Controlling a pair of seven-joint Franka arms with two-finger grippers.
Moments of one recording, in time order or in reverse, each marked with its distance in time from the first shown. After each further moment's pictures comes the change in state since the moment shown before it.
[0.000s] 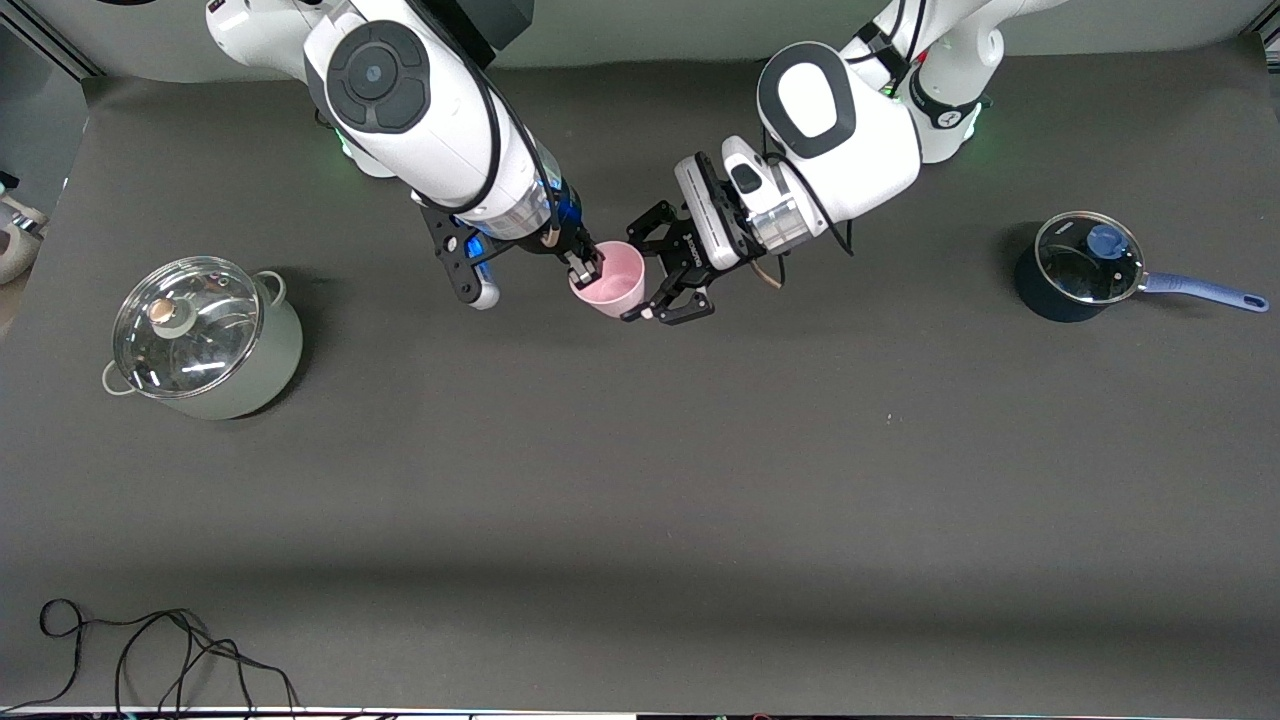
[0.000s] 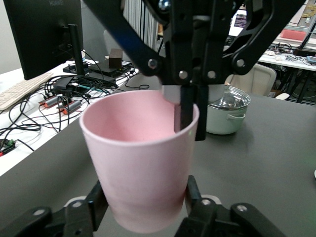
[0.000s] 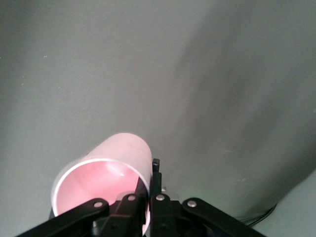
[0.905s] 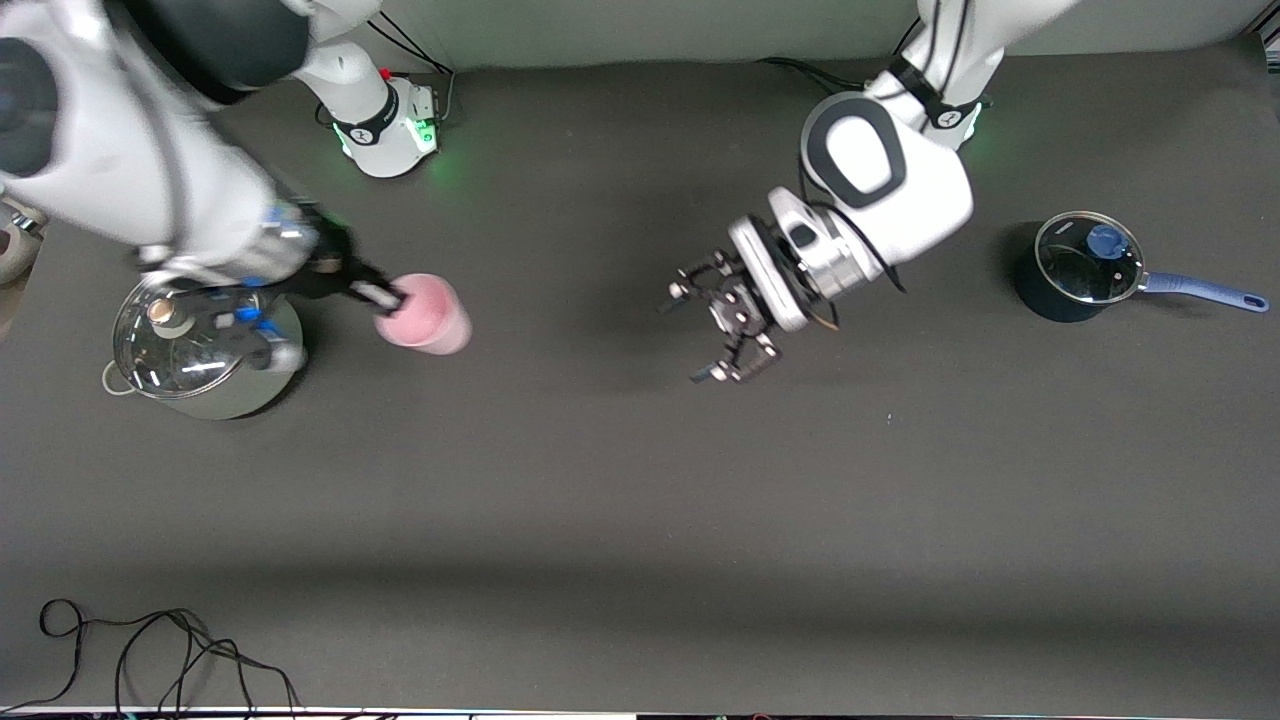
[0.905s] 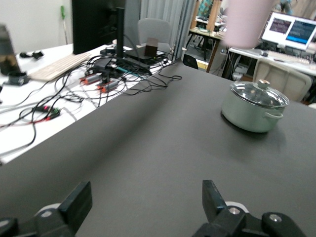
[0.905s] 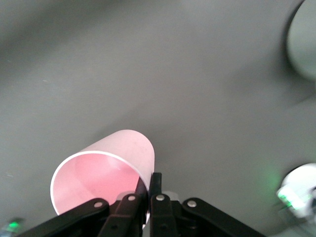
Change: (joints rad) left arm 0.134 0.080 0.041 -0.021 0.000 -0.044 -0.004; right arm -0.122 -0.108 -0.287 0.006 -0.049 -0.261 -0.966
